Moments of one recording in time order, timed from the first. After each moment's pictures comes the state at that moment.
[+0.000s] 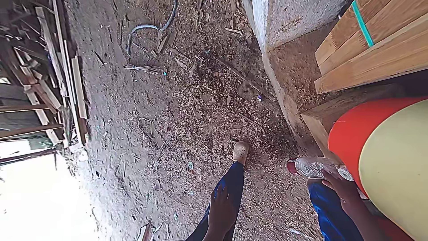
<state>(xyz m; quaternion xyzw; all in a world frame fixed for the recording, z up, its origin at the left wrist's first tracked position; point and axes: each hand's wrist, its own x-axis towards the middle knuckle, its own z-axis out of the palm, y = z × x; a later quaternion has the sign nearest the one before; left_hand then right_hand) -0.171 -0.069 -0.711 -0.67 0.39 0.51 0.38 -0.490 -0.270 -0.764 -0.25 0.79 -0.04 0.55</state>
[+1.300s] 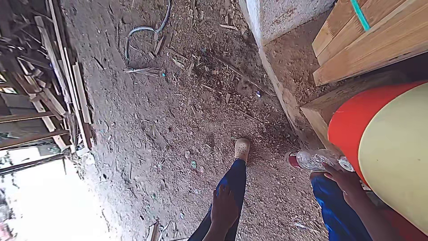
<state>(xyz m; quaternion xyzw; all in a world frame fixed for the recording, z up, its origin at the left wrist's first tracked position) -0.175 -0.066 -0.712 -0.67 0.39 0.50 0.39 -0.492 -0.269 -0.762 -0.26 0.79 -0.05 0.56</state>
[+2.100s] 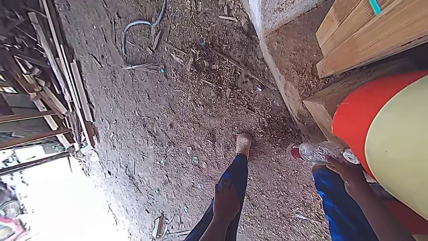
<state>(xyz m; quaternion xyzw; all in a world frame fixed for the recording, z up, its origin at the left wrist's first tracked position) -0.170 -0.068 -0.710 -0.66 0.39 0.50 0.40 -0.485 -0.271 -0.764 -0.26 0.80 -0.05 0.55</state>
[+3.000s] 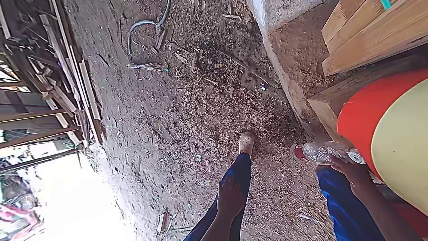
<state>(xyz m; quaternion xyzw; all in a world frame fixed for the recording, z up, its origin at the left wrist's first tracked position) -0.172 -0.074 -0.709 -0.66 0.39 0.51 0.40 -0.492 -0.268 -0.769 -0.27 0.79 -0.03 0.55</state>
